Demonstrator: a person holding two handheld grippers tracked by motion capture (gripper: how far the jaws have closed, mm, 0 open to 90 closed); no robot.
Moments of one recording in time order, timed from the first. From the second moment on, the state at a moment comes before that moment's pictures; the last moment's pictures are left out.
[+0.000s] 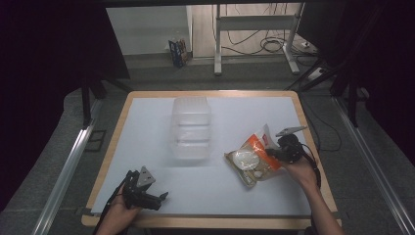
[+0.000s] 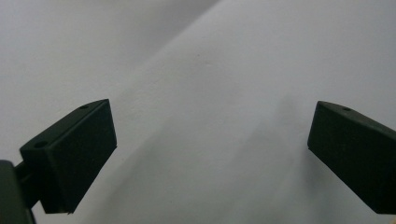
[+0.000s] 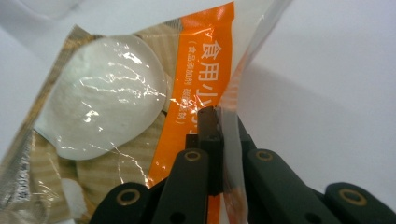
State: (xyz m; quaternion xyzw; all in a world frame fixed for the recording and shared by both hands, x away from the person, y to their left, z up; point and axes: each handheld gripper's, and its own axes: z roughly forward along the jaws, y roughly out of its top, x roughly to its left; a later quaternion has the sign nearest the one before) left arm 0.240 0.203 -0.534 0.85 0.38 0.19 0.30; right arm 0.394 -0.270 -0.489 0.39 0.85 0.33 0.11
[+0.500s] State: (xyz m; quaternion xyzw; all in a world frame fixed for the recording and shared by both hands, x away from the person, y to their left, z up) left arm 0.238 0.204 -0.533 0.85 0.38 0.20 0.30; right arm 0.380 -0.257 -0.448 0.37 0.85 0.37 0.11
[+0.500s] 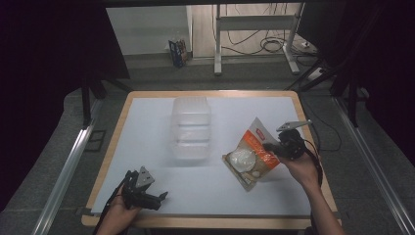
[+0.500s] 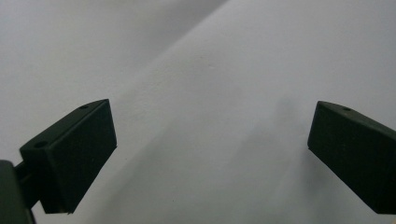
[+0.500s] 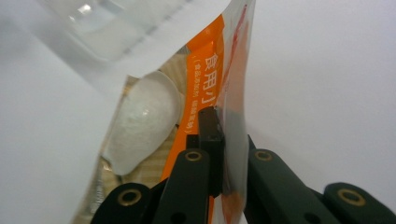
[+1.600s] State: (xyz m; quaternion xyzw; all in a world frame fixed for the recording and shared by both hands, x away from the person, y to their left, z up) left arm 0.238 0.204 -0.533 0.85 0.38 0.20 0.30; right arm 0.395 -0.202 -0.378 0.32 0.85 0.39 0.15
